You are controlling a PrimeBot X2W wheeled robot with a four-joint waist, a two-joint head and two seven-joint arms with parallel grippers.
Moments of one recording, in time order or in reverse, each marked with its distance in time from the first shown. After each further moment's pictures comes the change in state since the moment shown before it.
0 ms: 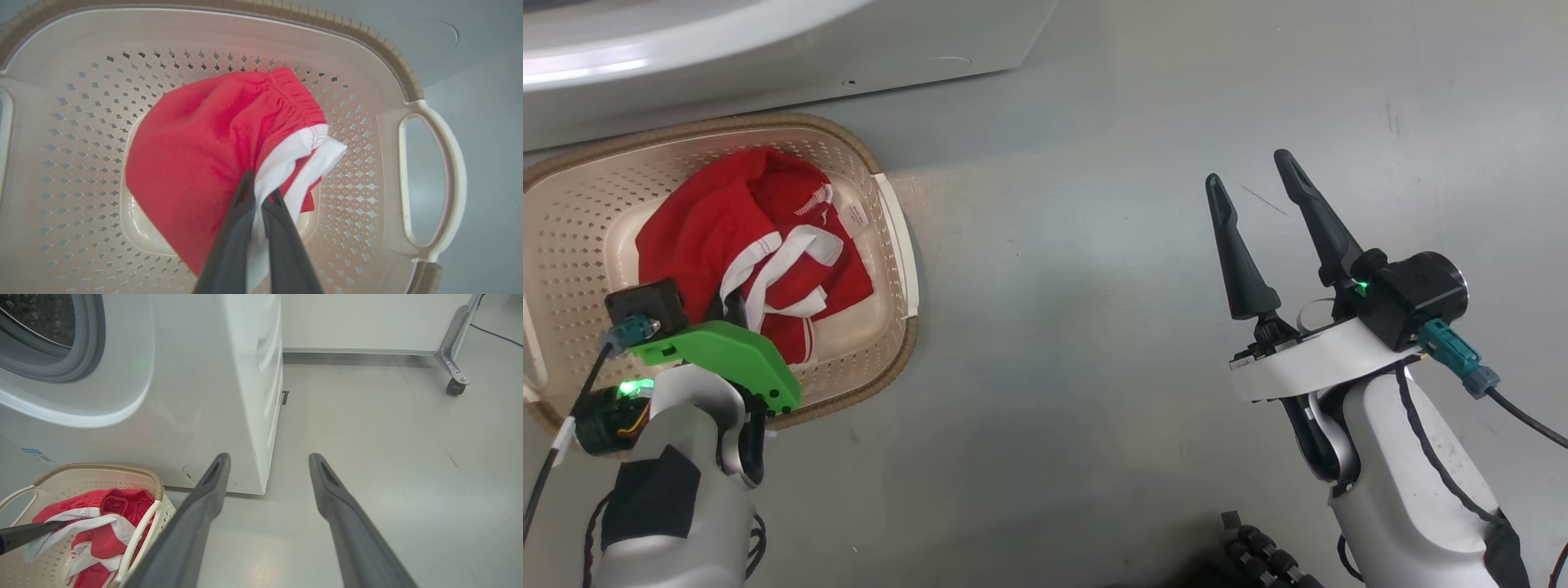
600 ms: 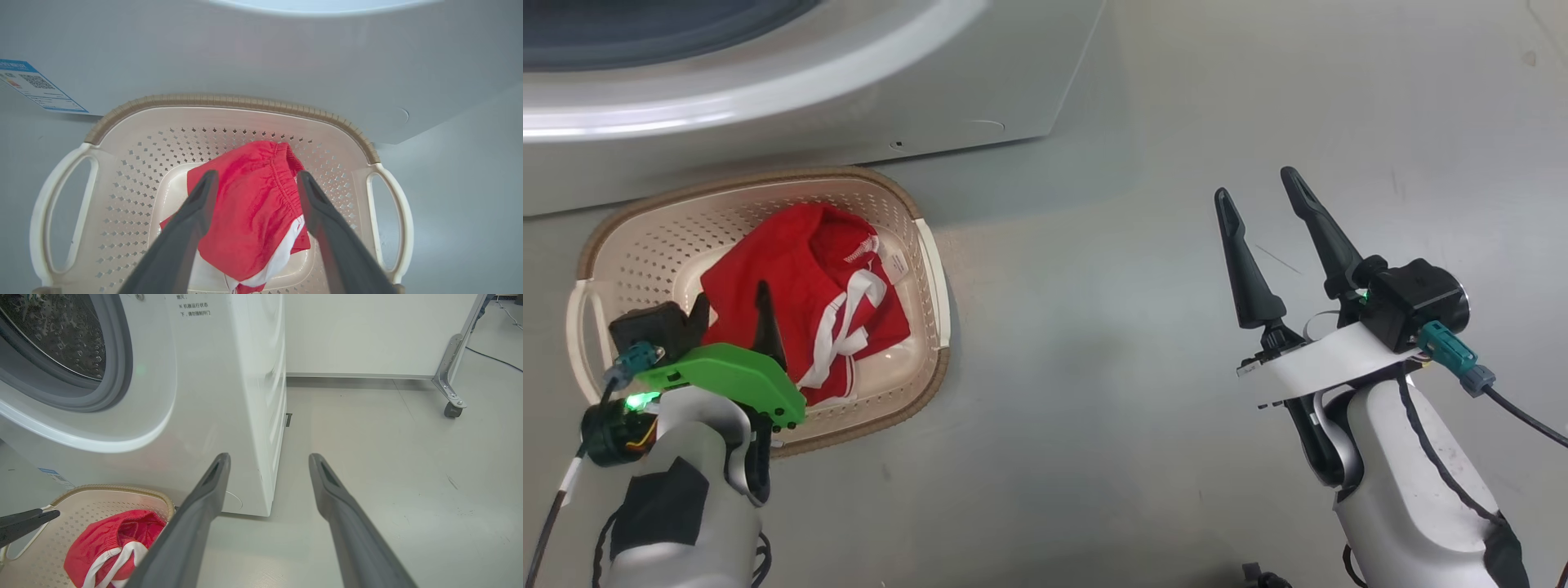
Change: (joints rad) left arm -0.007 -0.007 -0.009 0.094 -0.009 -0.051 -0.152; right arm 0.003 0.002 -0.022 0.058 0.000 0.008 0.000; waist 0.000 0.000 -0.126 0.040
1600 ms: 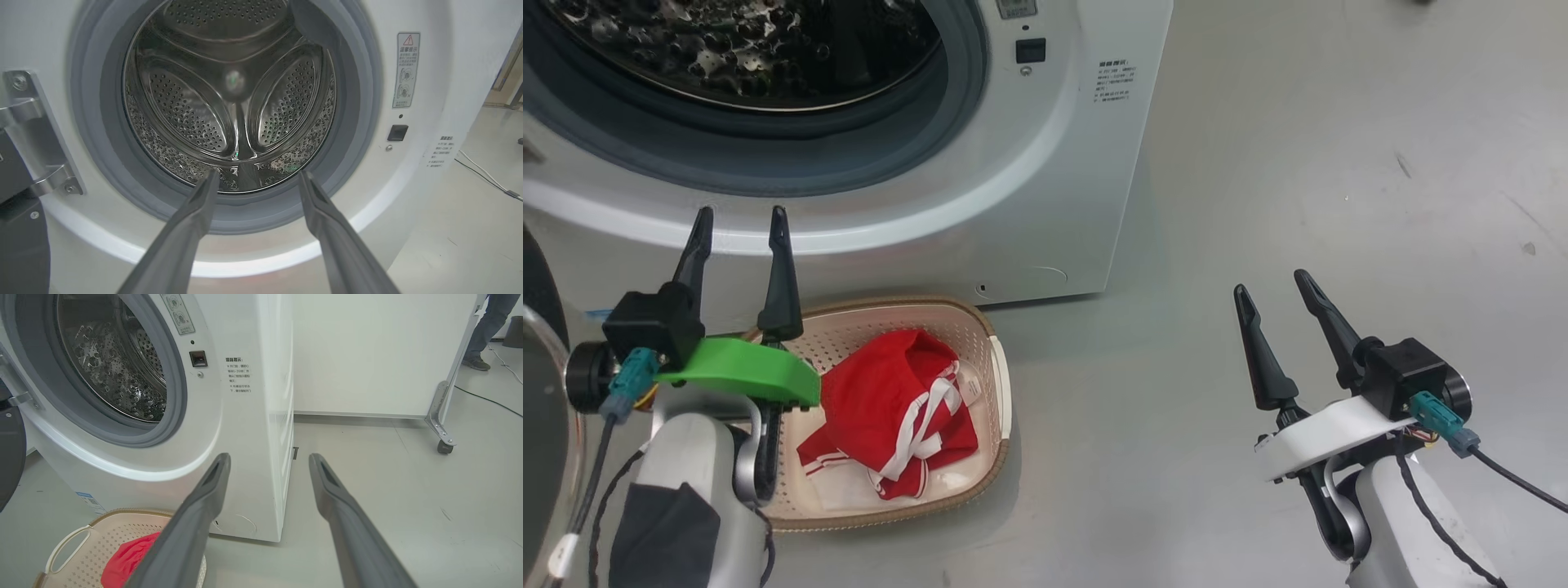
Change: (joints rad) left arm 0.147 -0.006 -0.007 -0.501 0.130 -0.029 -0.040; right arm 0.136 0.000 -0.046 0.081 -0.018 -0.001 0.000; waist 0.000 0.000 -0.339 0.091
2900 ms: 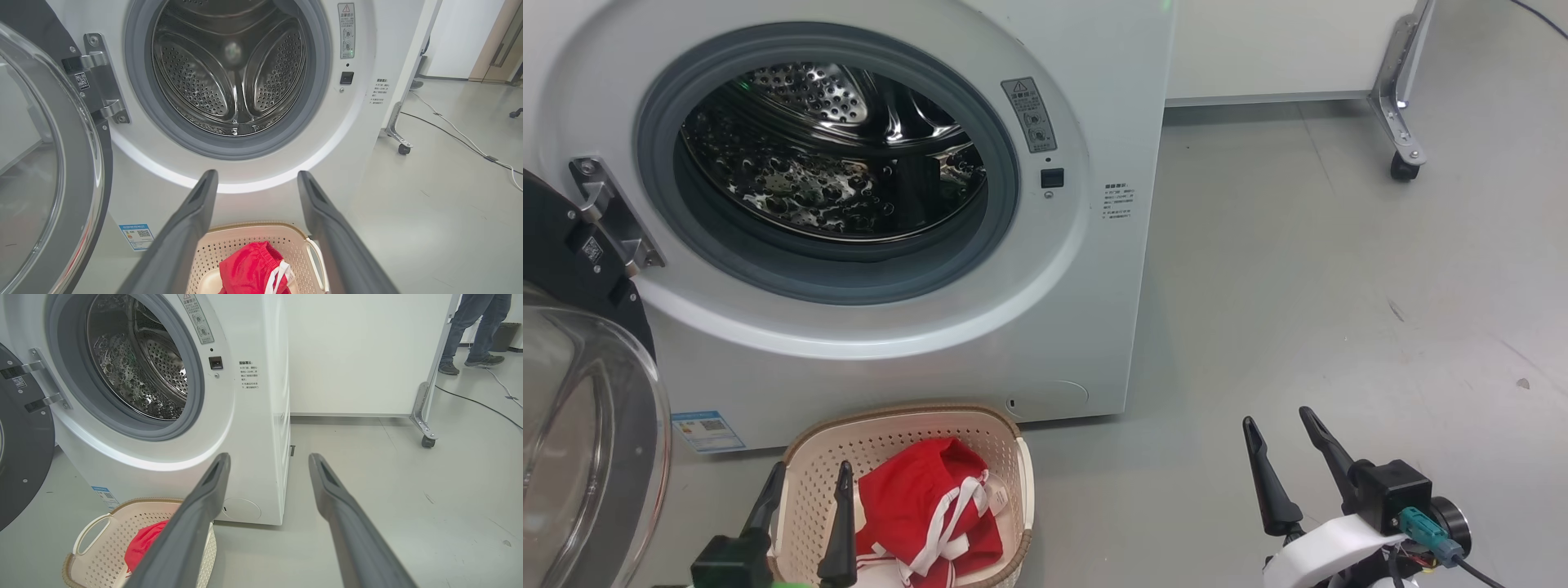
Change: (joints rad) left arm 0.542 0.001 -0.090 -0.254 0.006 0.068 0.042; right arm 0.234 0.009 -0.001 0.014 0.000 -0.037 0.000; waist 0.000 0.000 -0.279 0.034
